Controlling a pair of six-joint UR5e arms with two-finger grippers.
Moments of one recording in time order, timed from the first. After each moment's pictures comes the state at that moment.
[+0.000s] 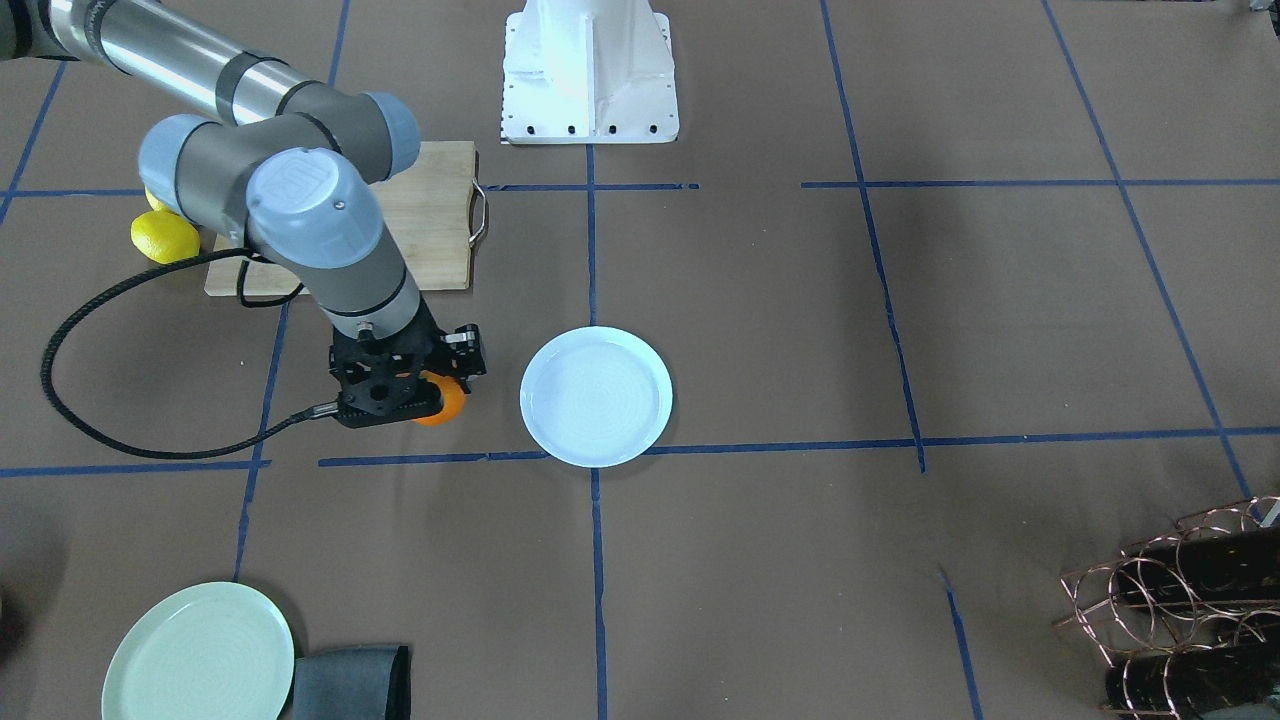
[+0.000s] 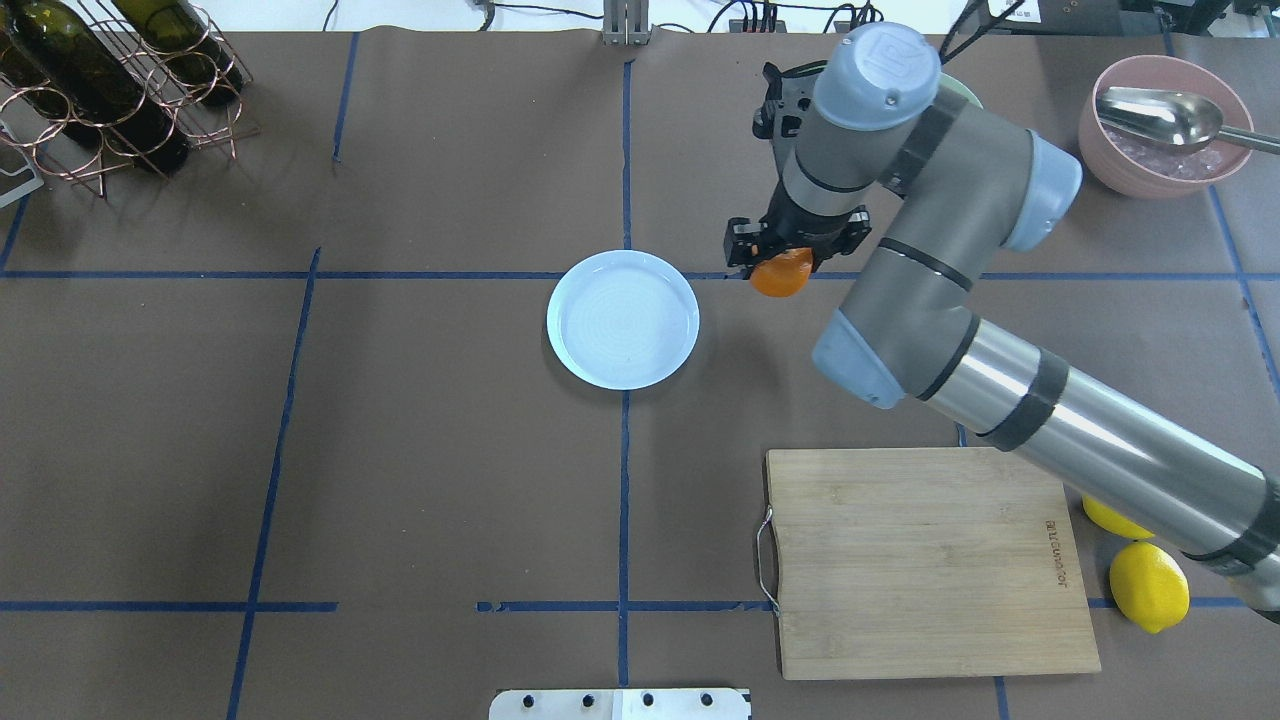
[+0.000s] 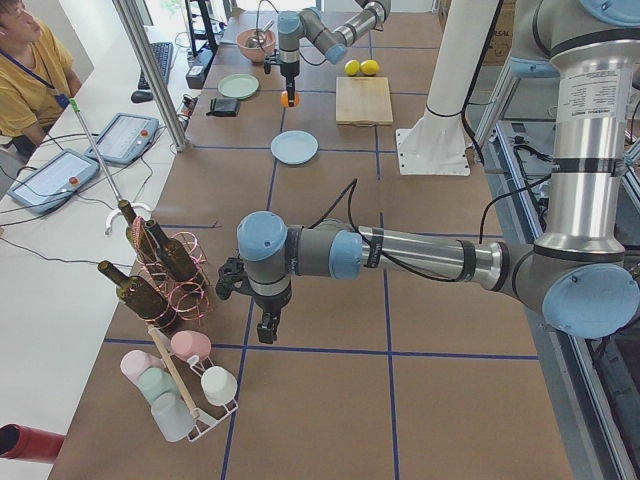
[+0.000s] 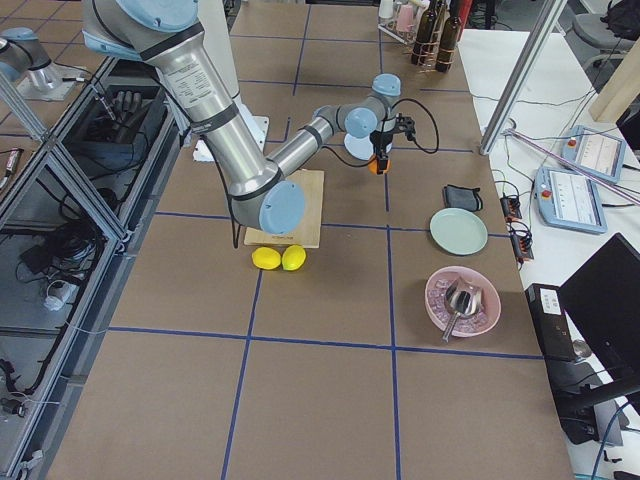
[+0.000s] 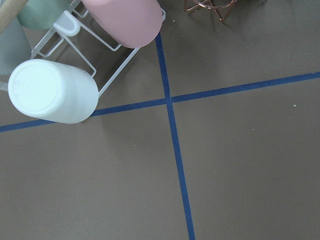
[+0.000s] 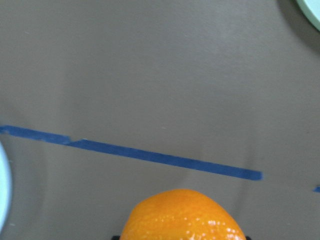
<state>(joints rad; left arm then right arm) -1.57 -1.55 -1.72 -1.49 -2.33 0.12 0.73 -0.84 1.50 -1.54 2.03 0.94</state>
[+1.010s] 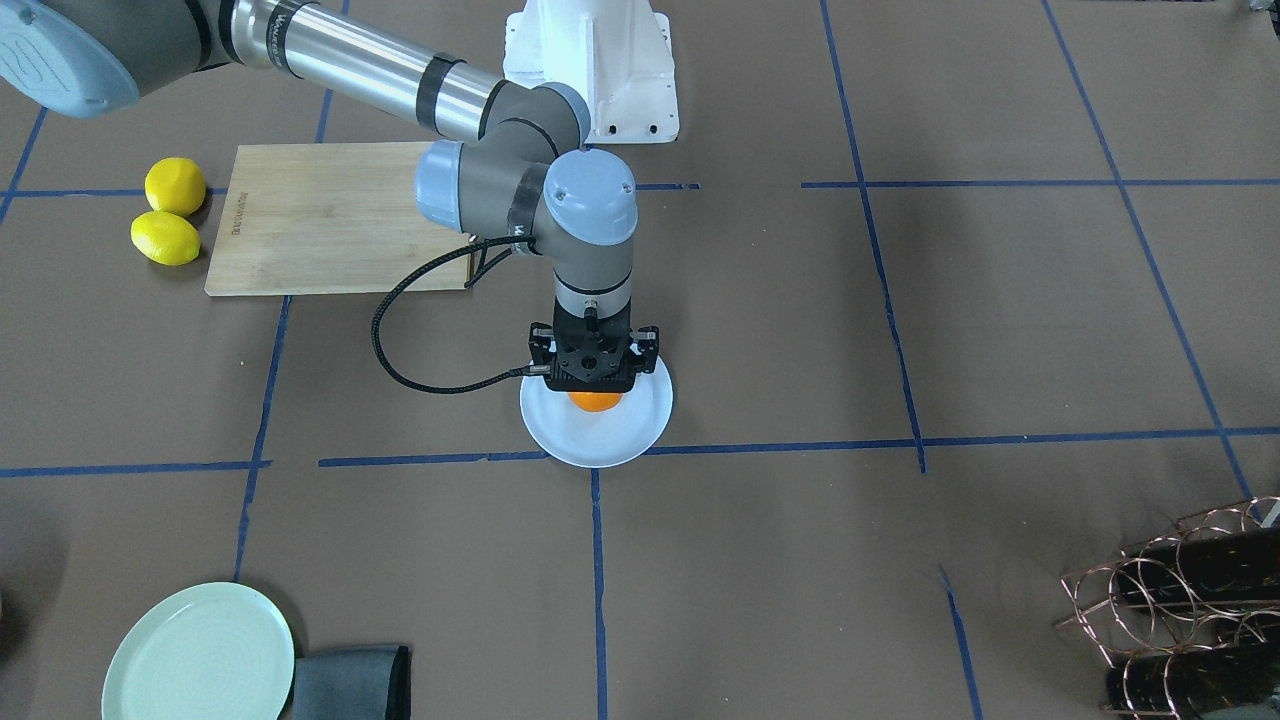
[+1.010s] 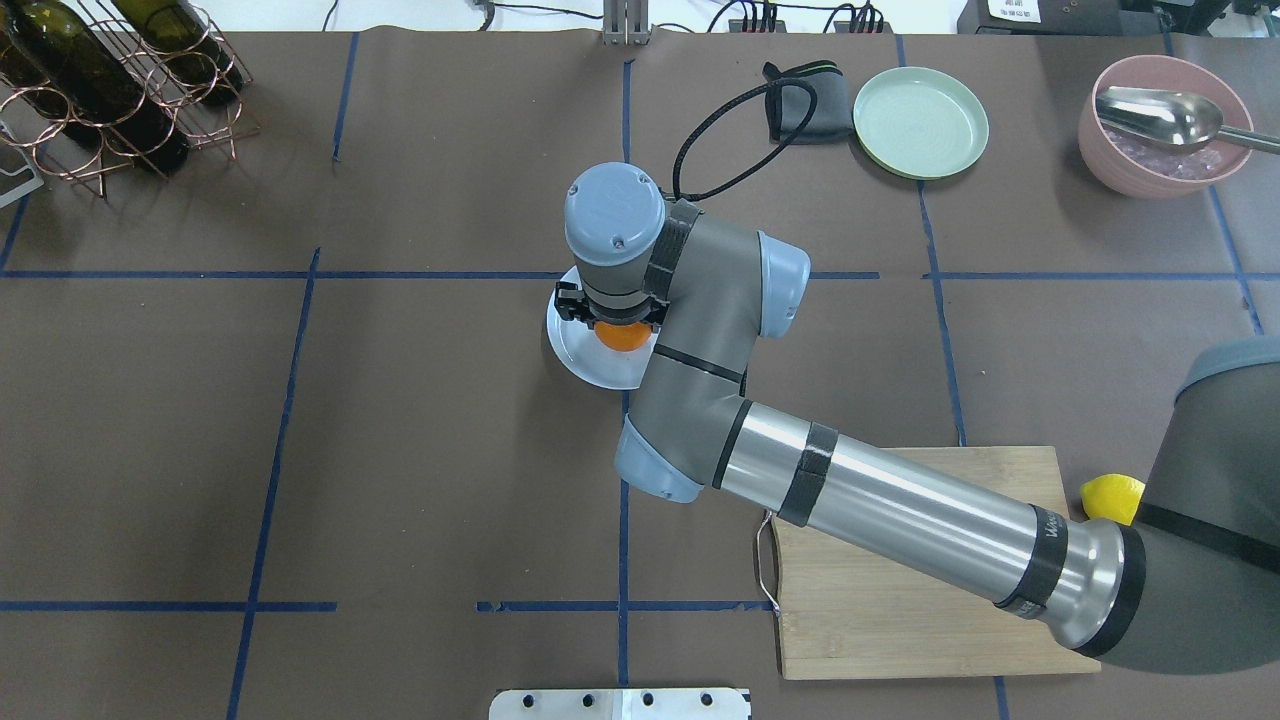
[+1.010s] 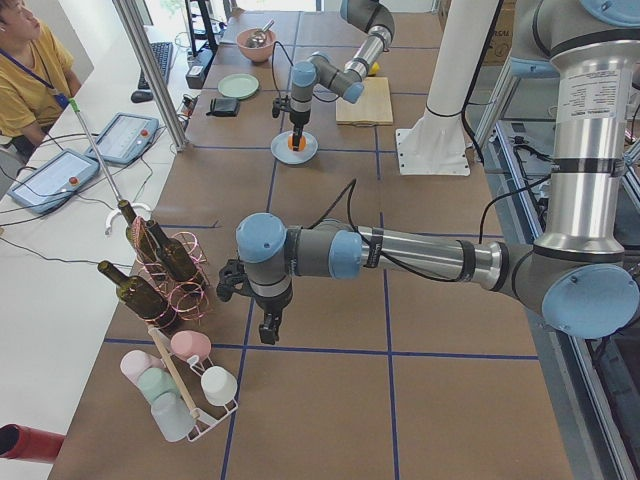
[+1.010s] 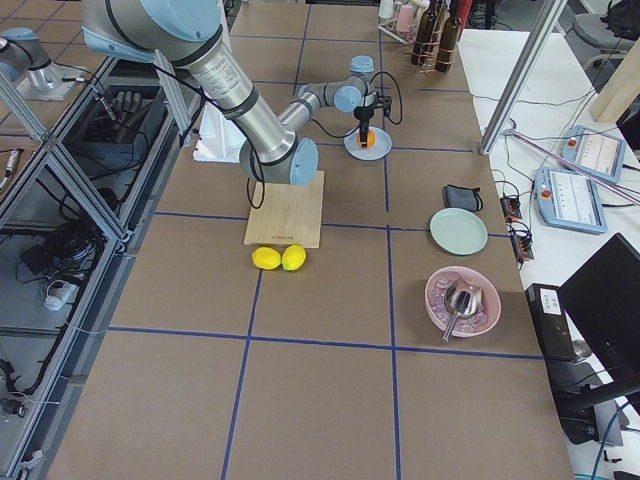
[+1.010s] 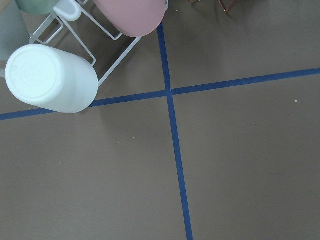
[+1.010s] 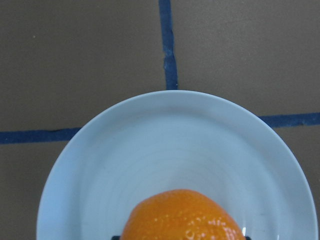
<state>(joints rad) -1.57 -1.55 -1.72 -1.47 -2.34 0.13 0.53 -0.62 1.22 -1.43 1.80 1.26</state>
